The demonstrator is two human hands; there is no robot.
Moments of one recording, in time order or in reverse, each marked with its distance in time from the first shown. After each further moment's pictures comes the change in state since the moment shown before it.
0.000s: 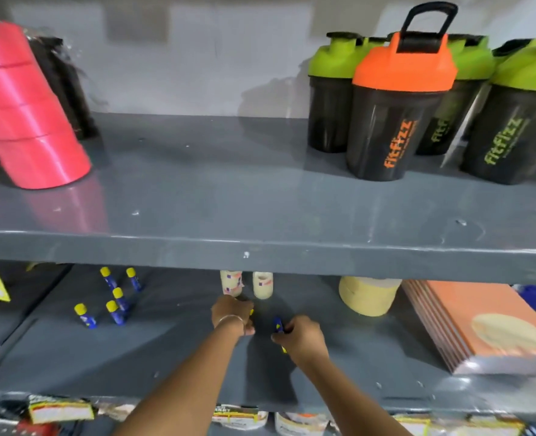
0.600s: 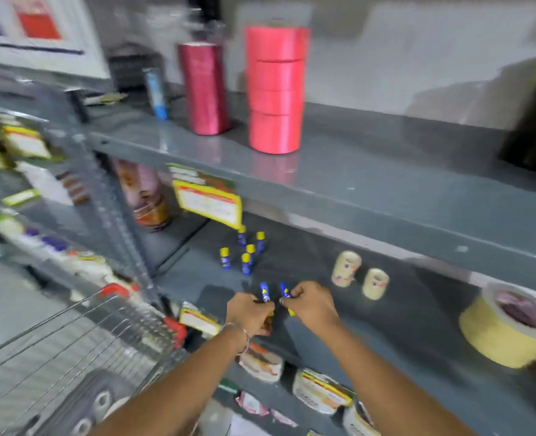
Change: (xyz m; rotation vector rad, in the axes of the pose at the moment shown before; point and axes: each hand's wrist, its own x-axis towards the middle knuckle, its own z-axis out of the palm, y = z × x) left_hand -0.058 -0.083 -0.182 -0.247 0.200 0.015; right_hand -0.060 -0.165 0.097 -0.052 -0.214 -0.367
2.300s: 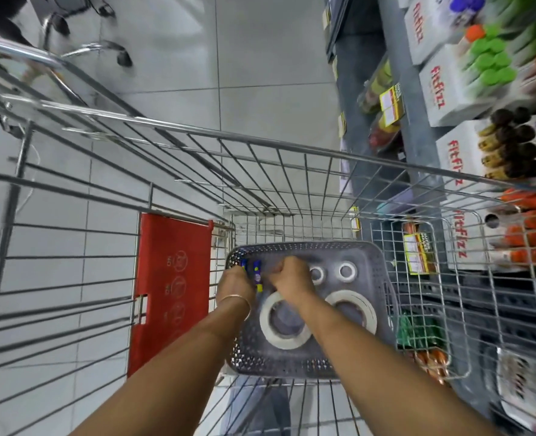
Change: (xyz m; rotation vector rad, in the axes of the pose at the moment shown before) left_hand 0.080 -0.505 -0.428 0.219 0.533 -0.863; right_hand -0.105 -0.094 0.715 -0.506 -1.054 -0.325
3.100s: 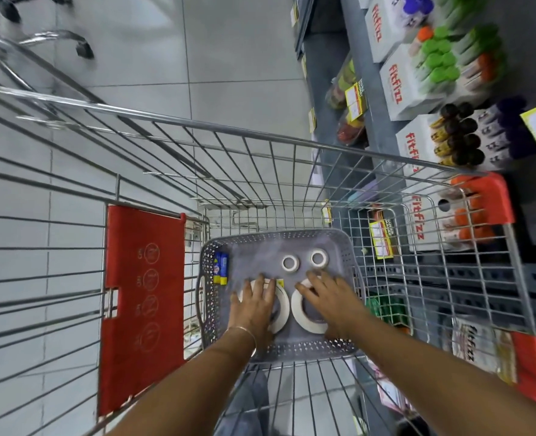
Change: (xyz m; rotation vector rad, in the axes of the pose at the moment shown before) left_hand -0.059 0.004 0.079 0.584 -0.155 0.579; right_hand -0.067 0.108 -0.096 -1.313 -0.217 -0.488
